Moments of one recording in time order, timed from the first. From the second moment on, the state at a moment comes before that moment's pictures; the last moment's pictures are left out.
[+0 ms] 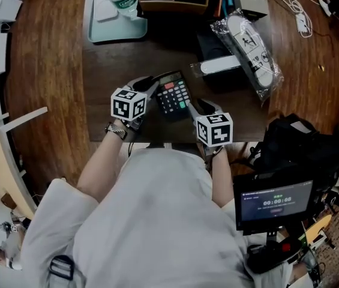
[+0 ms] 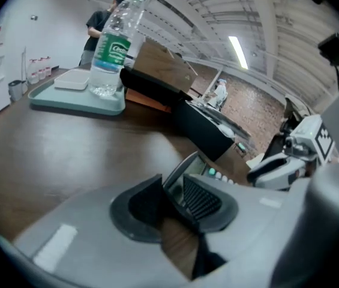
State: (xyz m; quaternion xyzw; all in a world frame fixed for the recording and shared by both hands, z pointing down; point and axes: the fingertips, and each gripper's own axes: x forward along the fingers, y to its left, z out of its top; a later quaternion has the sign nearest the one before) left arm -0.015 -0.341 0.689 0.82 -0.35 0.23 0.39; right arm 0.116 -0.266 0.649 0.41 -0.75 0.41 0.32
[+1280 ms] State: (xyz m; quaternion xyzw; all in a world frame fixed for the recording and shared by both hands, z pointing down) left arm -0.010 -0.345 0.694 0.83 -0.35 0.24 0.37; right arm 0.070 -0.276 0.672 0.35 -0.63 0.69 -0.05
